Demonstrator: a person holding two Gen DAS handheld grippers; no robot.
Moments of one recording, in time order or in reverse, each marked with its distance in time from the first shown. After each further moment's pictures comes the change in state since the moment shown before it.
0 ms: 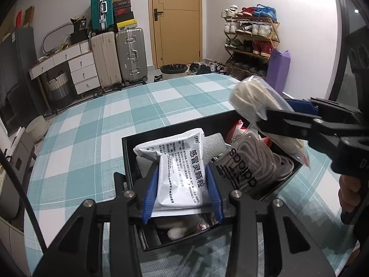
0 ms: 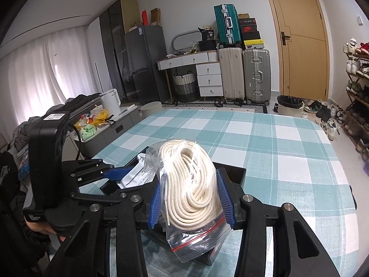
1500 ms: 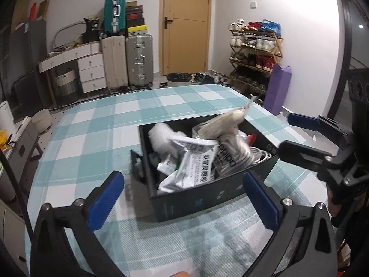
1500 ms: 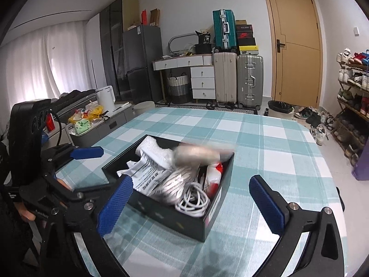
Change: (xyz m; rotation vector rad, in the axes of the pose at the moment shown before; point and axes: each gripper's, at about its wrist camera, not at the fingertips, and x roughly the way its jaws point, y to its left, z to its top) left arm -0.049 0.003 -0.026 -0.080 -0.075 0.018; right arm -0.028 0.004 -0.029 -0.039 -0.026 -0.066
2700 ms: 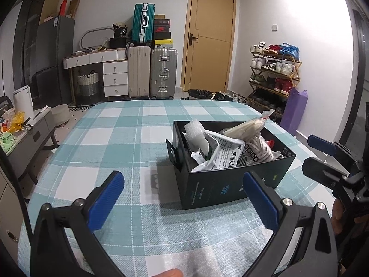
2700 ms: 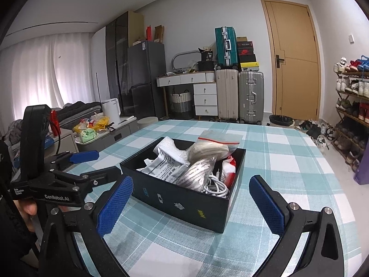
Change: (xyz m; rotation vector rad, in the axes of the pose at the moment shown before) left arm -0.020 0.026 -0.033 -0.112 -0.124 0.089; right arm -0.021 0.027 -0.034 -0.006 -0.122 0.006
